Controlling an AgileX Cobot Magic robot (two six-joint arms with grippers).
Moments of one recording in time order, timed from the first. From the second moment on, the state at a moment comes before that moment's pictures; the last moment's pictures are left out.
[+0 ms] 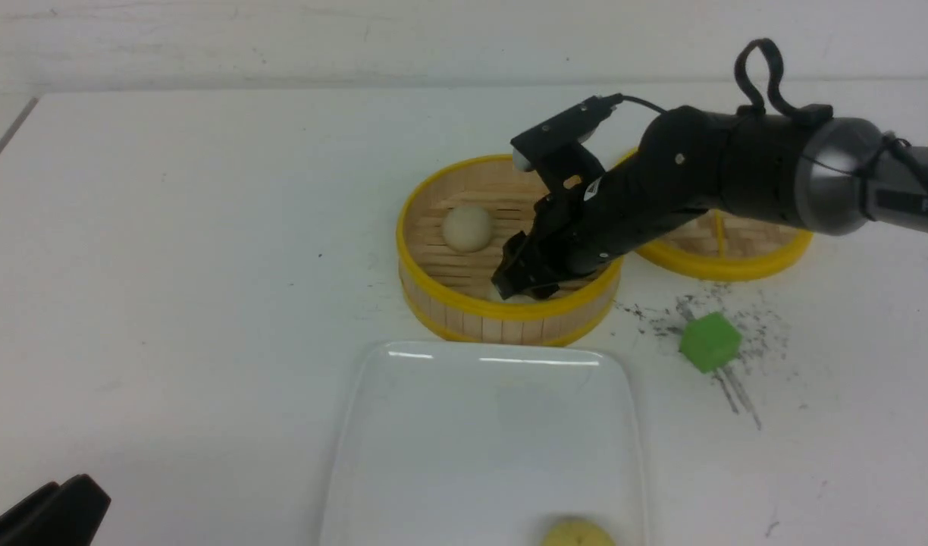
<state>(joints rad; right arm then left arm) 0.50 2.01 -1.48 0.45 0.47 -0.48 -0.07 -0.01 -0.14 -0.47 0.41 -0.05</state>
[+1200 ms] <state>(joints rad) 0.50 1.70 -1.48 0.39 0.55 -0.51 -0.07 -0.01 -0.14 -0.46 0.41 -0.05</state>
